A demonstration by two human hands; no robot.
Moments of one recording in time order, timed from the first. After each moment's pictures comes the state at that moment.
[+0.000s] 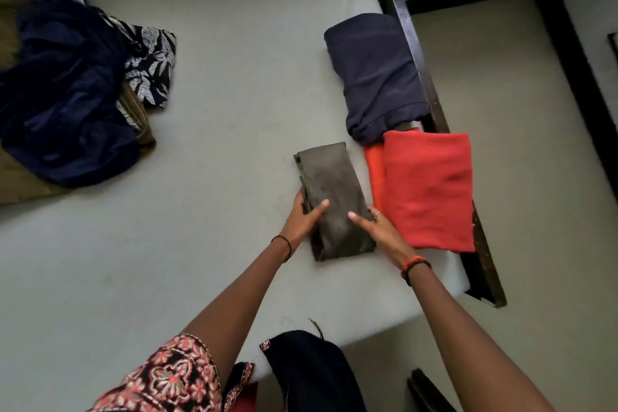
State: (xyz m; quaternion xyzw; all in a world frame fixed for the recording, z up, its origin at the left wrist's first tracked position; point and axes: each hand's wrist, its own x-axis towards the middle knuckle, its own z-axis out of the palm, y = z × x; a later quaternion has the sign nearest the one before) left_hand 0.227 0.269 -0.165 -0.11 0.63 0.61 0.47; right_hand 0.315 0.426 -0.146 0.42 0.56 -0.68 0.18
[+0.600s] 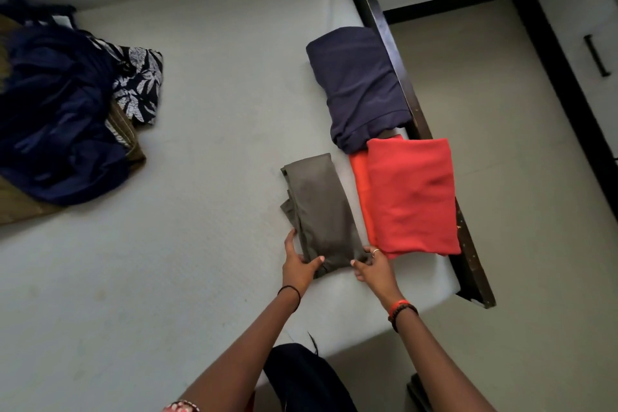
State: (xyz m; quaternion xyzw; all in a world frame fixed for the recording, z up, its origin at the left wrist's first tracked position) left_hand 0.304 0.260 -0.171 -0.13 0.75 0.48 0.43; right_hand 0.379 0.408 -0.158 0.55 0.64 -0.51 0.20
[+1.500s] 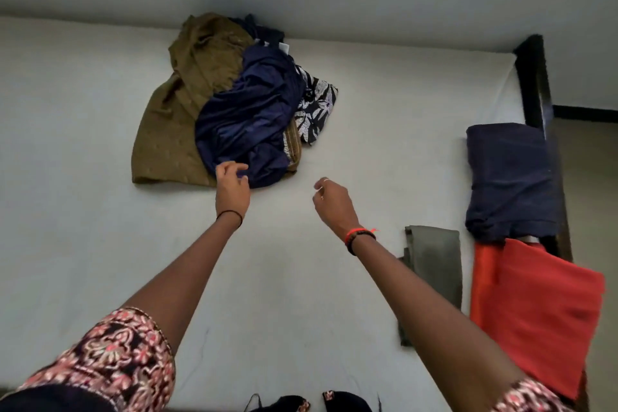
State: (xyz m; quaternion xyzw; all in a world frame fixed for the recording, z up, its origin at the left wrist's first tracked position) left_hand 0.050 -0.009 -0.108 -0.20 0.90 0.38 0.07; right_hand 0.076 0.186 -0.093 0.13 0.89 -0.39 0.21
